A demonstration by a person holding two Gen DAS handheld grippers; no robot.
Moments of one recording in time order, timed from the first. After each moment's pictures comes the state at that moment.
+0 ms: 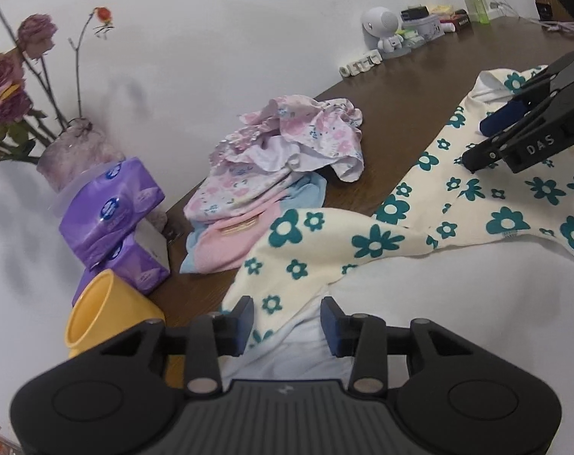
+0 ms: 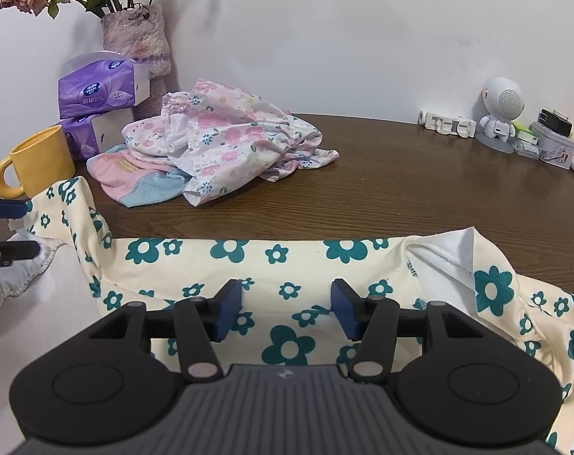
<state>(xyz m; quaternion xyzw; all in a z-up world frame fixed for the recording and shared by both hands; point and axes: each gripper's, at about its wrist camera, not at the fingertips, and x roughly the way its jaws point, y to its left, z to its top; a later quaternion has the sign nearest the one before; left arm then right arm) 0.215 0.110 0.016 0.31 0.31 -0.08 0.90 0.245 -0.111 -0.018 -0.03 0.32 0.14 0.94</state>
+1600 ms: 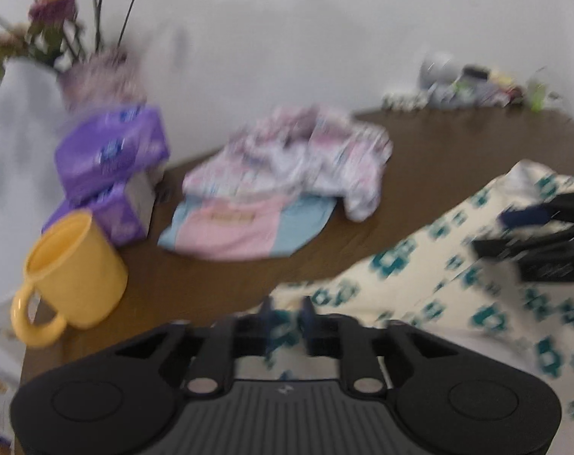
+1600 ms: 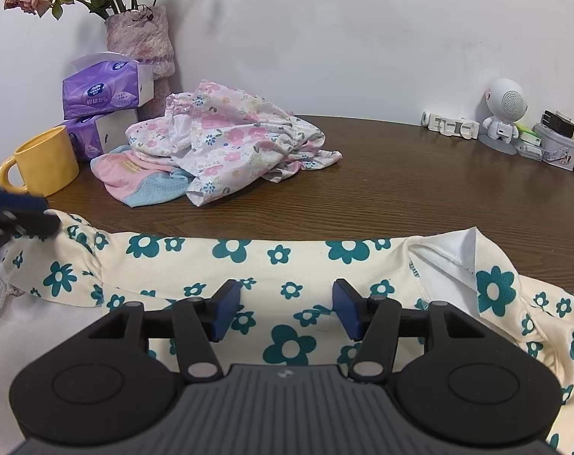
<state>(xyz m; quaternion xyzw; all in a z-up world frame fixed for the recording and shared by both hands) 0.233 0.124 0.021 0.11 0.36 -0.05 0.92 0.244 -0.111 -0.018 -0.03 0.32 0.14 0.94</state>
